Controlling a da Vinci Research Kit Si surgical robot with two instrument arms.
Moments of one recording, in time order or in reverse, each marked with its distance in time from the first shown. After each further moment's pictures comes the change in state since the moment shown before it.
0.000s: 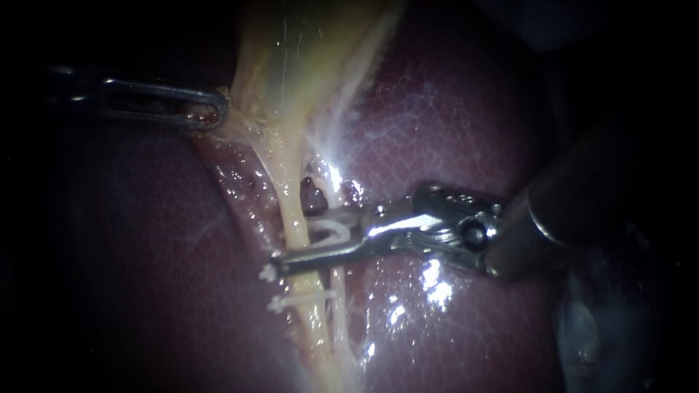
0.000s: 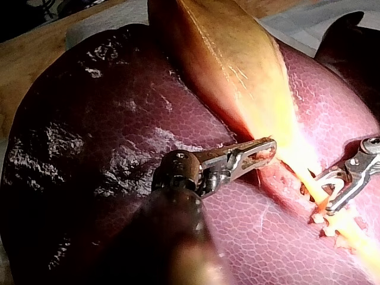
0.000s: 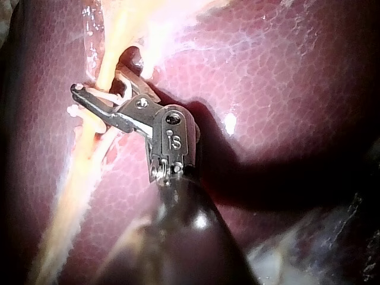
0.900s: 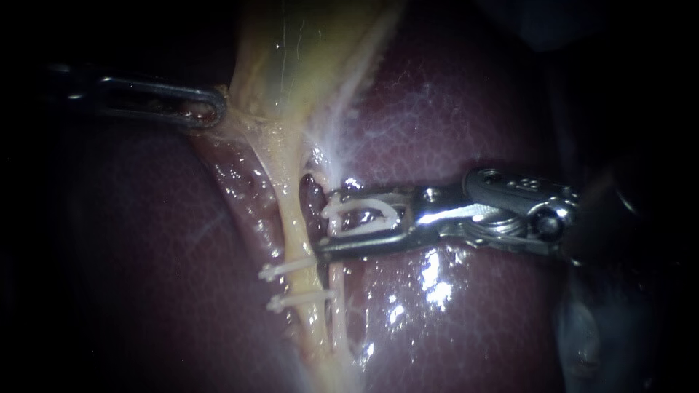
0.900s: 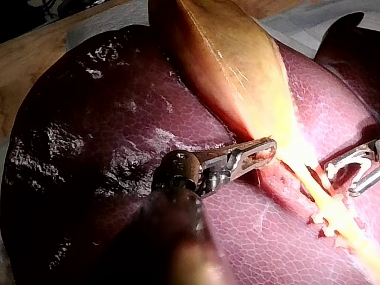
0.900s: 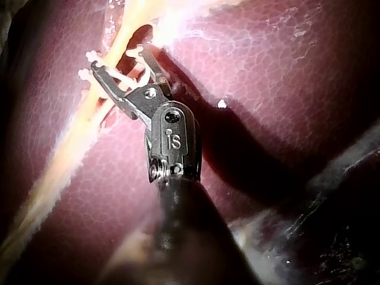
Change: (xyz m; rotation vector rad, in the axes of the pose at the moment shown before) right arm 0.003 -0.004 -0.005 -0.186 -0.031 -0.142; left arm 0.000 0.000 0.000 0.001 0.001 -0.002
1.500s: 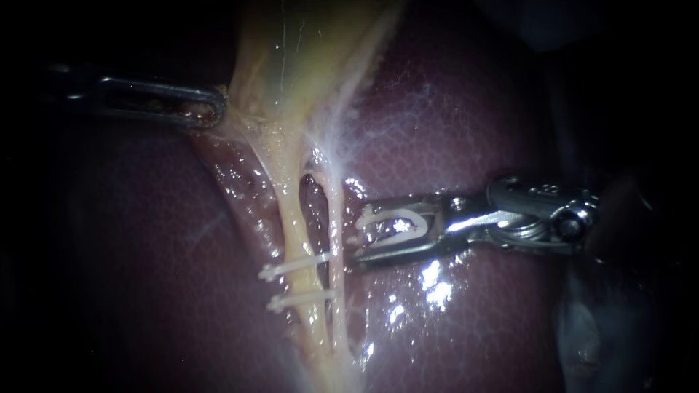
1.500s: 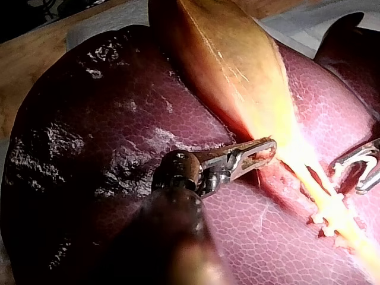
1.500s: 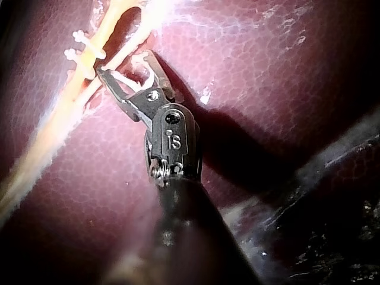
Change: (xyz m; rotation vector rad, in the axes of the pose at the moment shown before) right arm 0.000 0.000 -0.004 -0.107 -0.075 -0.050; left arm 0.000 0.000 0.000 0.000 0.000 0.000
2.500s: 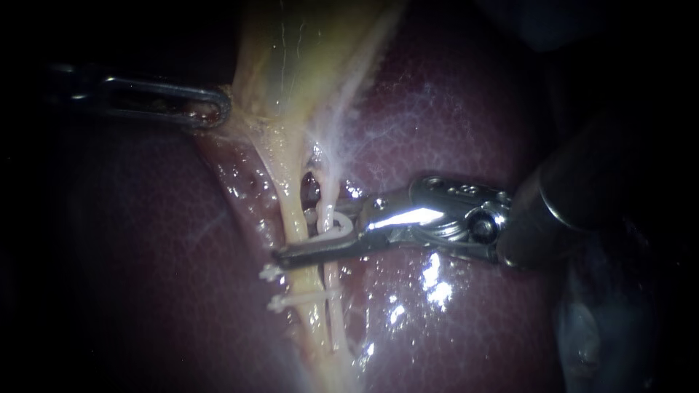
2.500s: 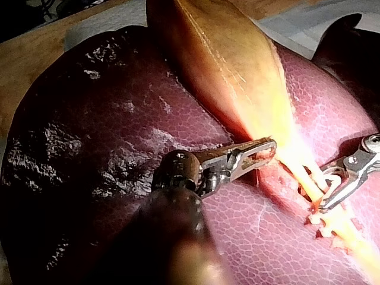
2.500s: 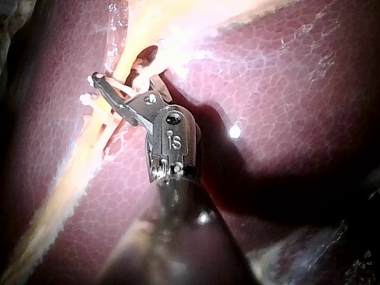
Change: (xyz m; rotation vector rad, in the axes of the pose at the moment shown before) right arm 0.000 0.001 0.009 0.036 0.032 0.074; left arm 0.000 0.000 0.000 -0.004 -0.001 -0.002
